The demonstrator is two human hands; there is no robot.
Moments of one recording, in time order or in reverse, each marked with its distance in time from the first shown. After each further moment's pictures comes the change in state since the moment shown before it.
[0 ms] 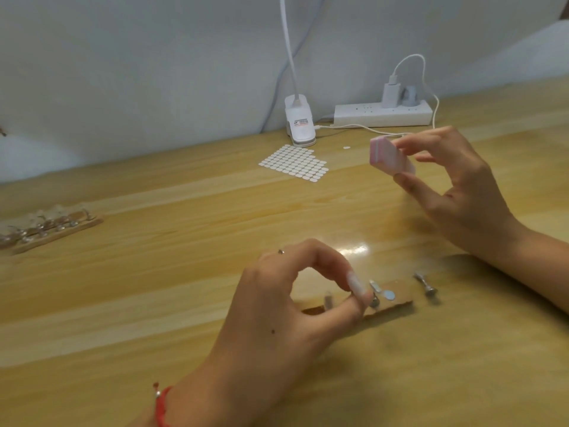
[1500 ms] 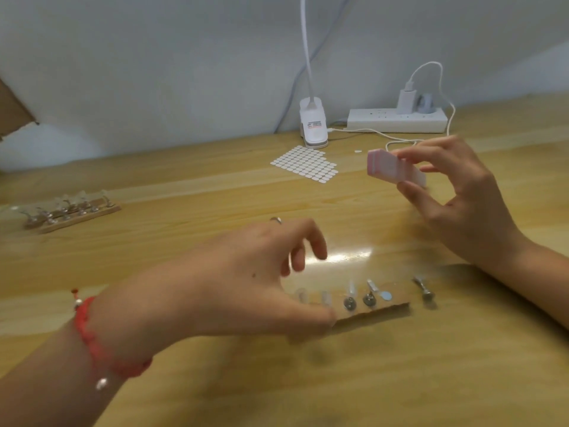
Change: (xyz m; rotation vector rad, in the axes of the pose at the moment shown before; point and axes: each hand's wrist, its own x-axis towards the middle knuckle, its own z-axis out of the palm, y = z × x) left_hand 0.030 0.011 -0.050 0.469 -0.526 -0.176; right_hand 0.000 -0.006 0.000 0.032 -0.005 -0.004
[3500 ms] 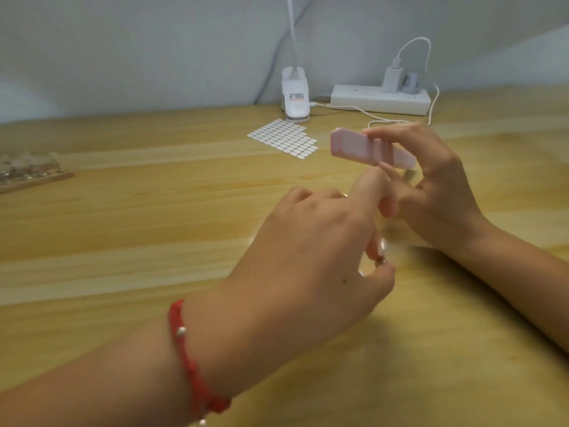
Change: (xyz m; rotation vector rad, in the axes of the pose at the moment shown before) left_hand 0.029 0.058 0.048 0.002 0.446 0.245; right_hand -0.003 -0.002 0.005 0.016 -0.055 0.032
